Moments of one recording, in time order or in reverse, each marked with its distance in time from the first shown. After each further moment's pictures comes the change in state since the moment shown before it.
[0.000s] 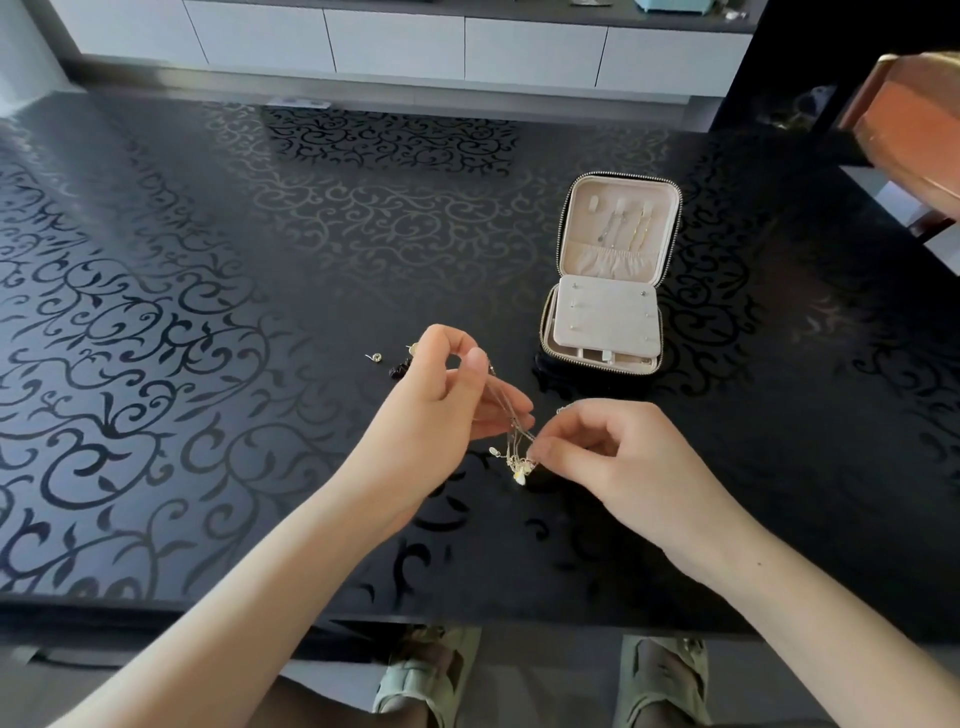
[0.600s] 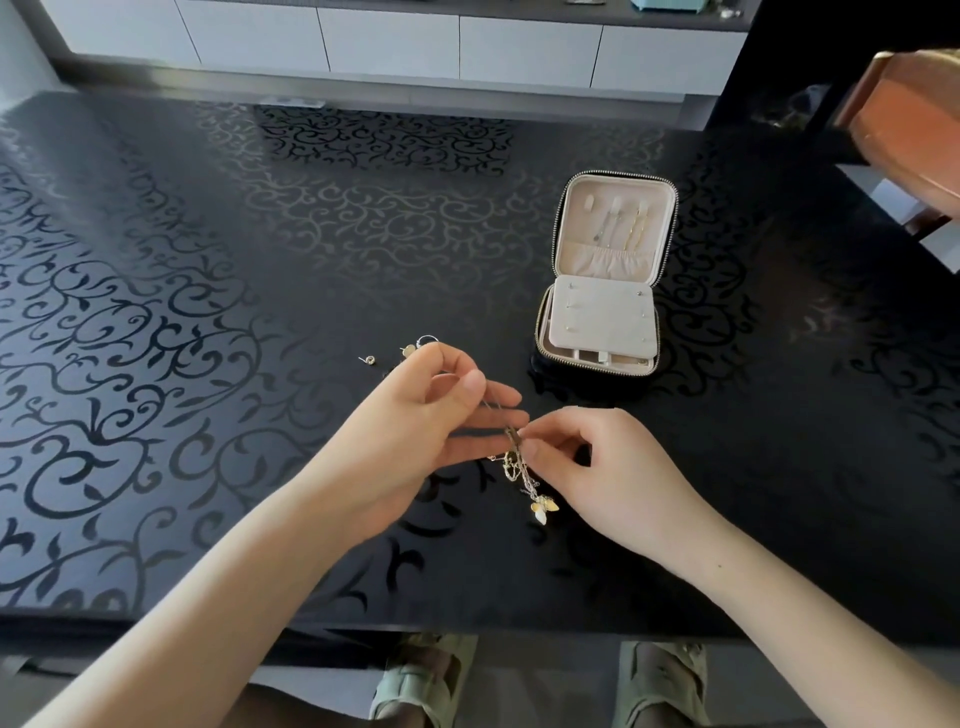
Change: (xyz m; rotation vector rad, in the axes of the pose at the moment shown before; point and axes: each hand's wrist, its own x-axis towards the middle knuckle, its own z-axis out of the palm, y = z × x) left_hand 0.002 0.000 -0.010 -0.228 -0.070 -0.148; right_hand 0.013 0.013 0.008 -0.229 -0.012 -0.100
